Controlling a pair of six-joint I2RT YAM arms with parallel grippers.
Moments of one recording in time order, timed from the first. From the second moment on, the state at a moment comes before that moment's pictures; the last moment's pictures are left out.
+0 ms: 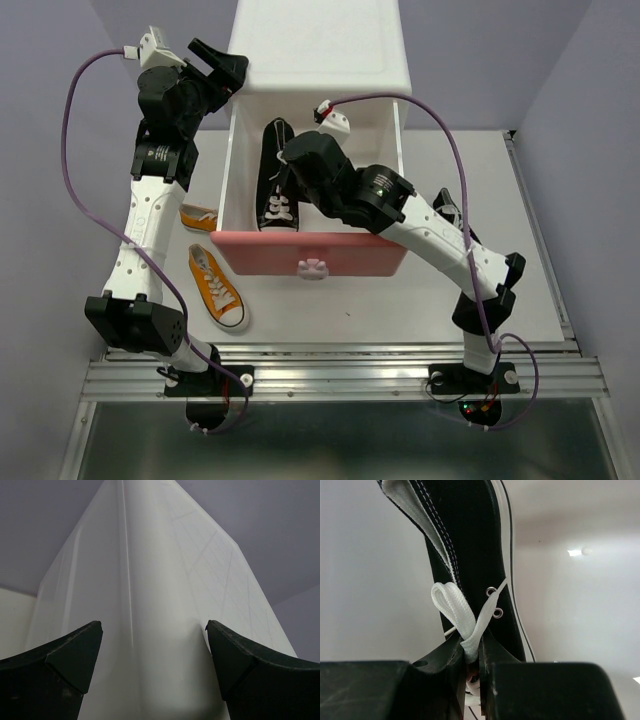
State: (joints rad) left arm -0.12 1.50 1.73 -0.20 0.08 -0.77; right arm 1.08 1.89 2.34 -0.91 0.59 0.90
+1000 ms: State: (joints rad) left arm -0.12 1.50 1.73 -0.20 0.07 -0.77; right arm 1.08 1.91 2.31 -0.65 0.64 0.67
